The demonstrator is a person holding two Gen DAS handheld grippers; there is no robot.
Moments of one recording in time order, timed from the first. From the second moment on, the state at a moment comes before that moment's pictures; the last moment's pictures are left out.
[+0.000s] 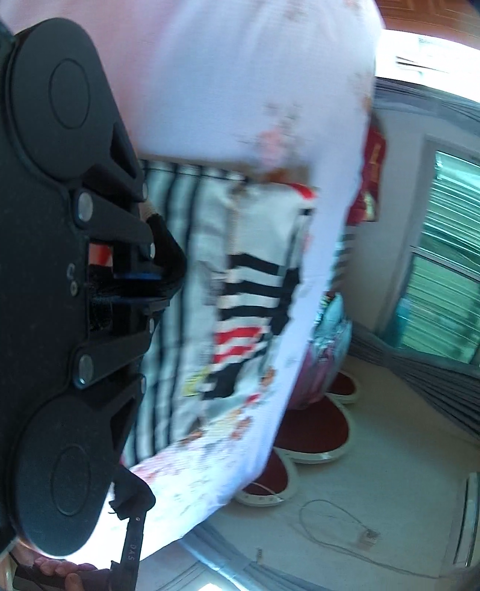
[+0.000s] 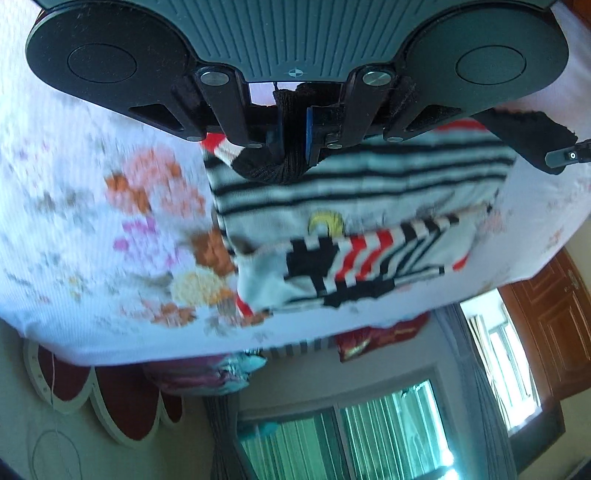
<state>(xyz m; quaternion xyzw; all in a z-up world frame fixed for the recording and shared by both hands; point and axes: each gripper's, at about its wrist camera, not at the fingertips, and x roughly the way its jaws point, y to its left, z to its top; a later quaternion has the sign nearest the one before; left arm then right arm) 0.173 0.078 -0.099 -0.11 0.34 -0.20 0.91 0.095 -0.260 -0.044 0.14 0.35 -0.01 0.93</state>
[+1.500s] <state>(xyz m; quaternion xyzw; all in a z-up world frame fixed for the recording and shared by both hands) 0.492 0.025 -0.150 -0.11 0.38 -0.03 0.92 0.451 -0.343 -0.124 0.23 0.39 -0.03 0.89</state>
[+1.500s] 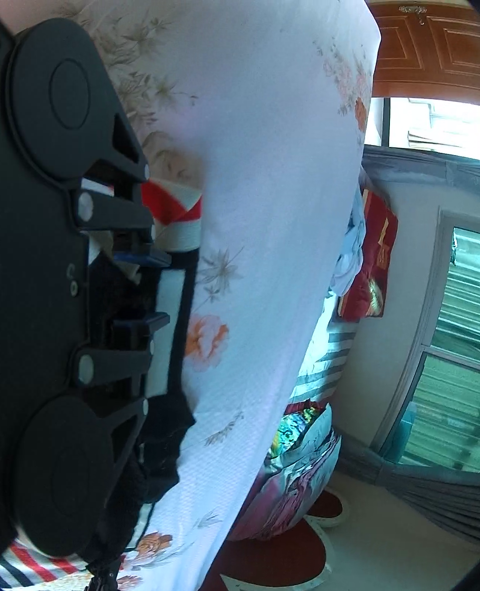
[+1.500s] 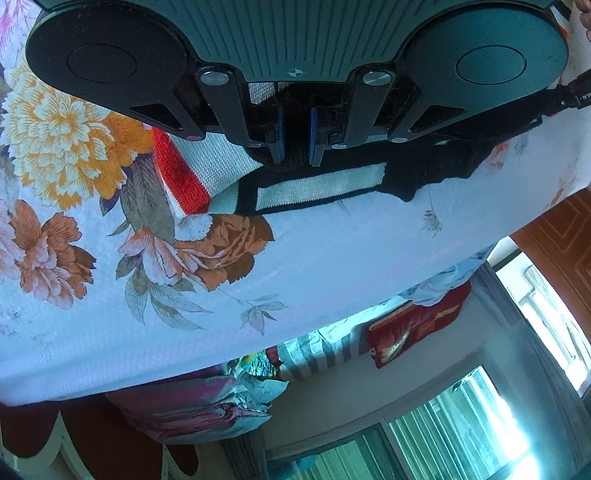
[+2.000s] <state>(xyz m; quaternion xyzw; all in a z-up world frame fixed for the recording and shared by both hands) 0.485 0.005 -0.151 -0.01 0.37 -0.09 0.93 0.448 -0.353 -0.120 0.15 0.37 0.01 0.92</state>
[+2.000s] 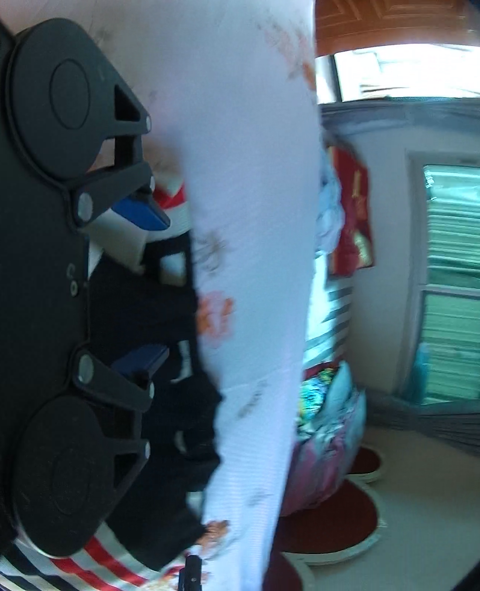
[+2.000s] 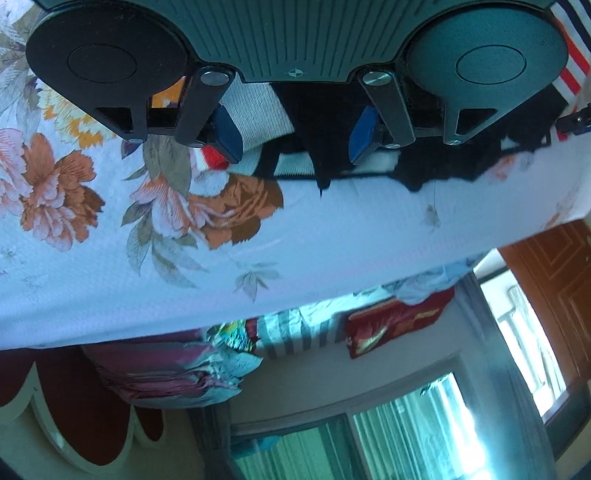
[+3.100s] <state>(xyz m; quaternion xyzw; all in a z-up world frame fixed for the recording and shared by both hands) 0.421 -0.026 -0.139 0.02 0.30 -0.10 0.95 0.414 -0.280 -0.109 0.06 0.35 0.07 0.93</state>
